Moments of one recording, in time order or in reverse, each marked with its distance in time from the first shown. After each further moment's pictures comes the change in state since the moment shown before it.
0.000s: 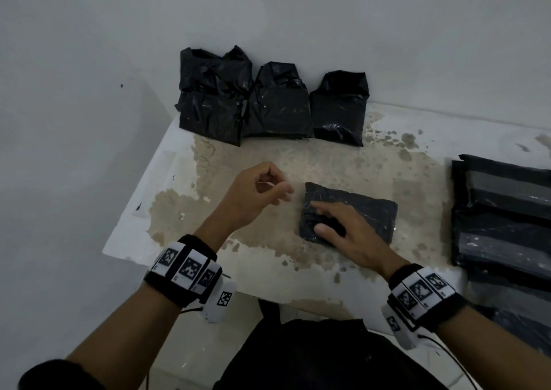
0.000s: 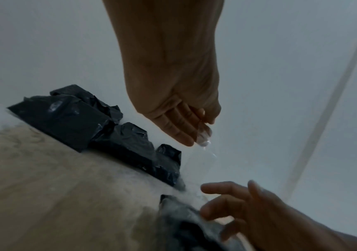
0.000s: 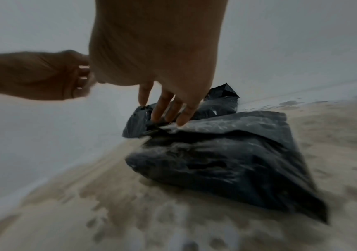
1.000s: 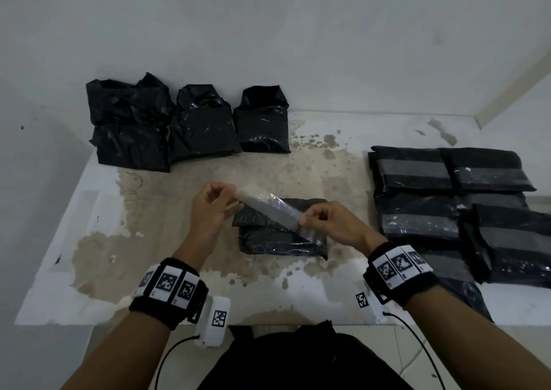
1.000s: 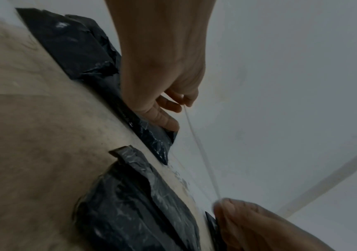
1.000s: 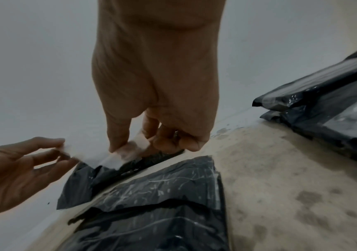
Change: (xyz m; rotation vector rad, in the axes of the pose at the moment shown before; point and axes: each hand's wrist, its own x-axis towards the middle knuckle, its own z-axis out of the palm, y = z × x) left_hand 0.036 -0.025 0.075 -0.455 0.312 -0.264; right_hand -0.032 0.022 -0.082 0.370 0.003 0.407
